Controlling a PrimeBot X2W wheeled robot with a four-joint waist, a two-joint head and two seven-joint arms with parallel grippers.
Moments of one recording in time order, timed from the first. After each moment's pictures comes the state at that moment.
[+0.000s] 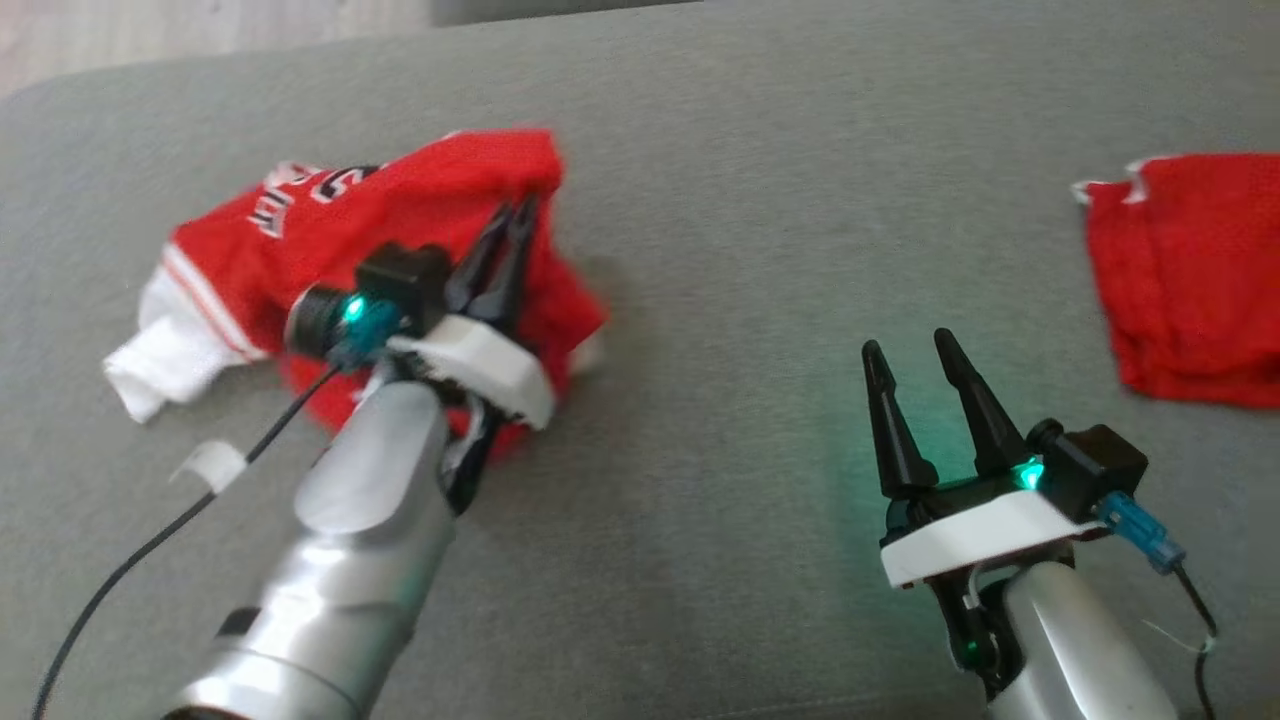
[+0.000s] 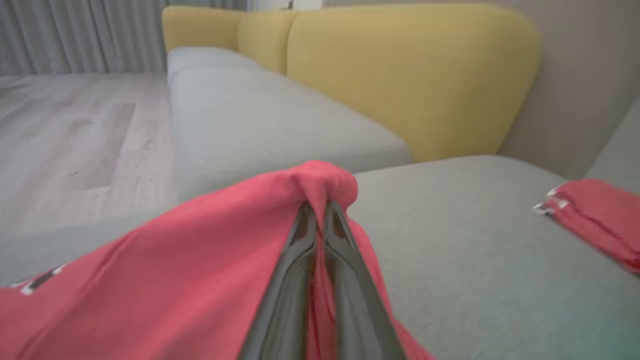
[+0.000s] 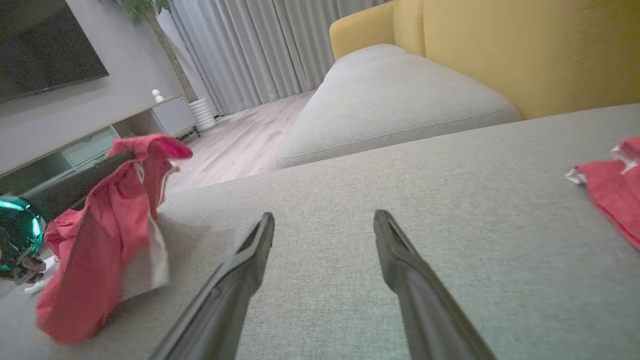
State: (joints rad) left arm -0.72 0.04 -0.49 0.82 -0.37 -0.12 -0.23; right arm -0.17 -0.05 0.23 0.31 0.29 0.13 -0.25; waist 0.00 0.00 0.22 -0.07
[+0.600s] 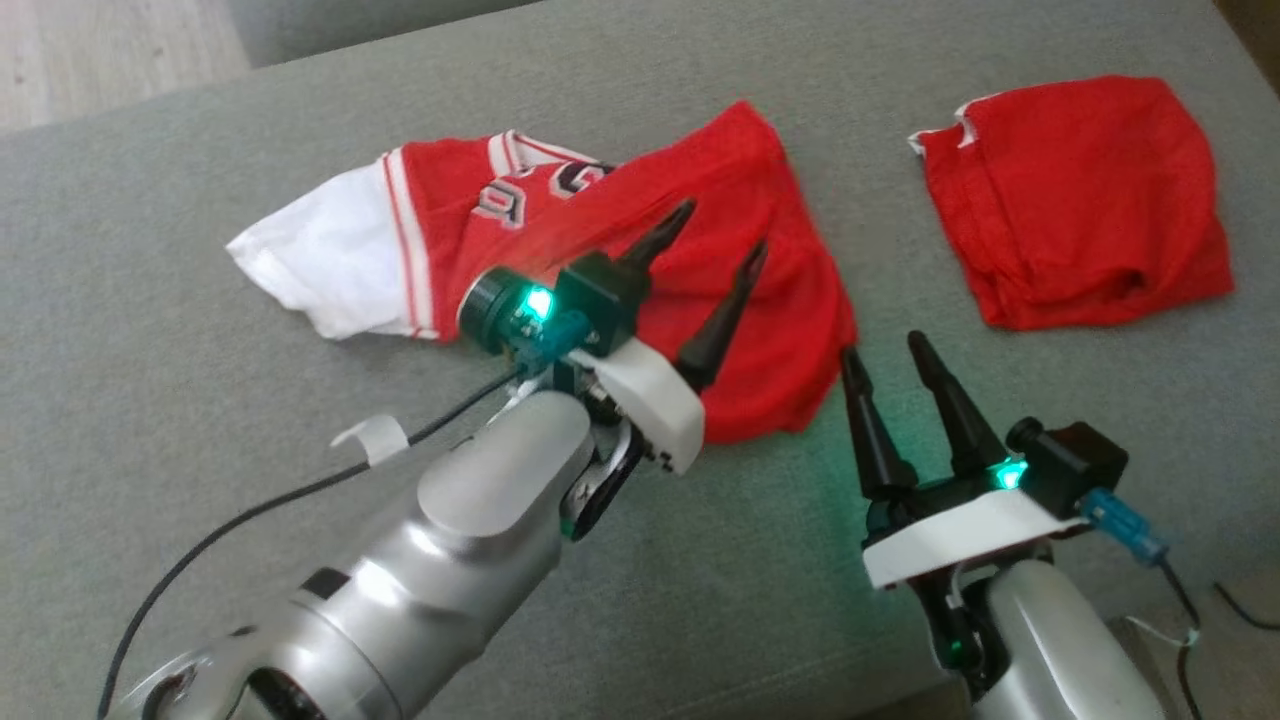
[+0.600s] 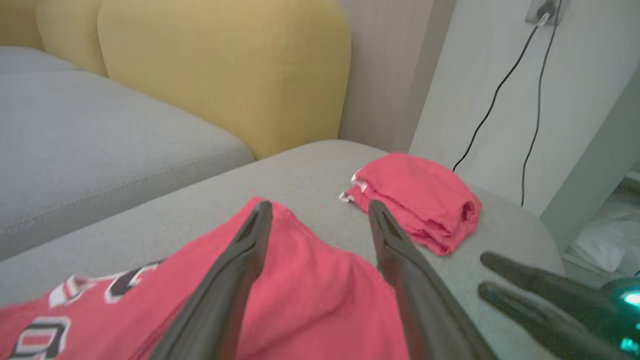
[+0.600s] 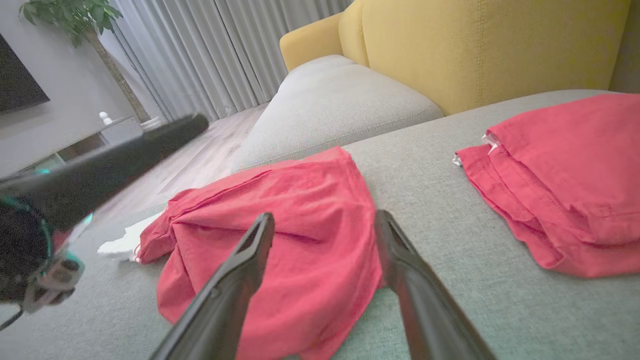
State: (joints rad) left arm -0.84 0.04 -1.04 0.67 -0.72 0.04 -0.20; right arm -0.19 -0.05 0.28 0.32 0.35 0.13 -0.25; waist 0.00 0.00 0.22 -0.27
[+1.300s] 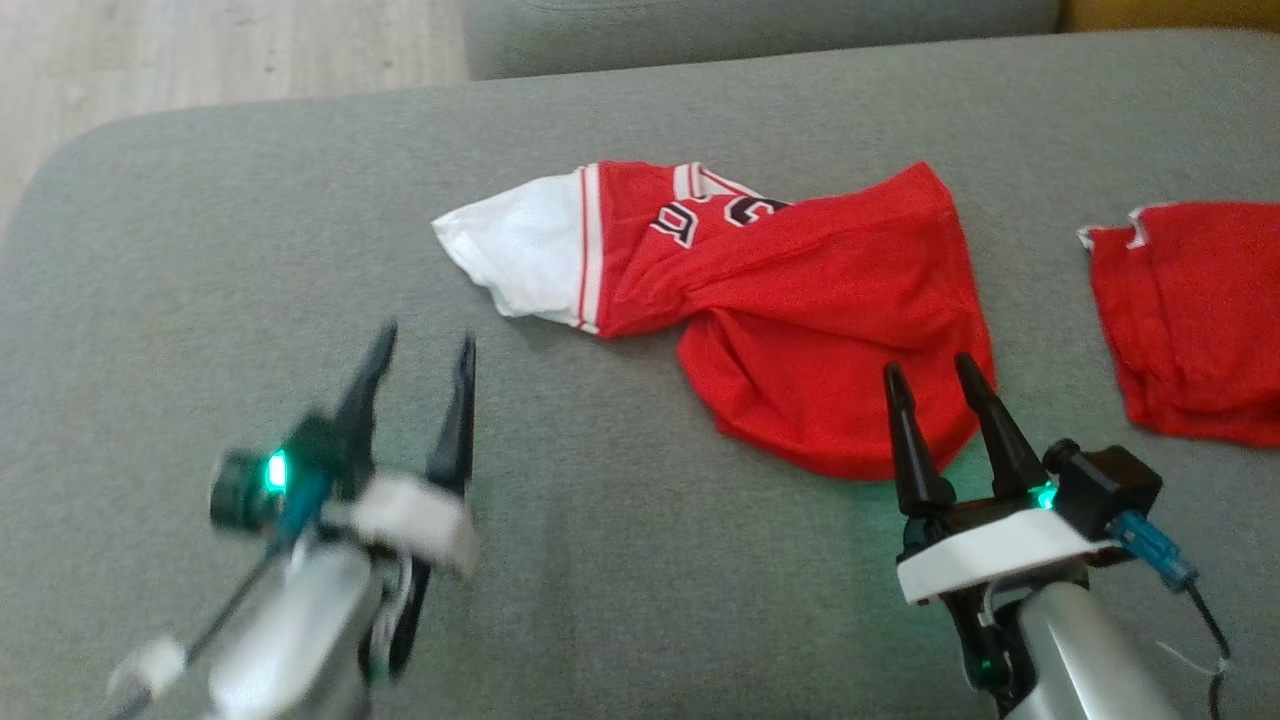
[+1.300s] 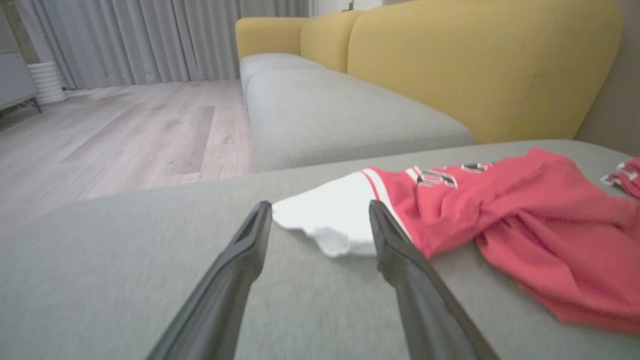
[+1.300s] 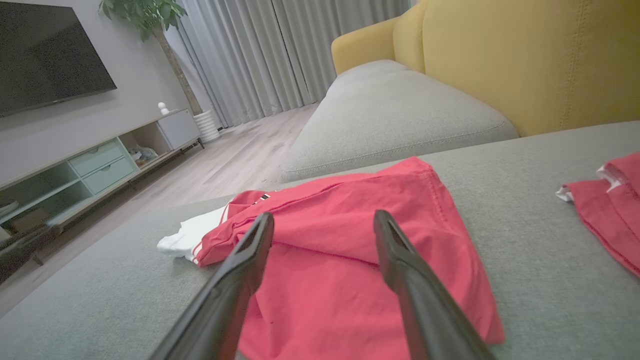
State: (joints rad) left arm -0.51 0.28 -0.71 0.51 -0.60 0.16 -0.25; right arm -0.15 -0.05 0.20 0.32 0.30 0.13 -0.25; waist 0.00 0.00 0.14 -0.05
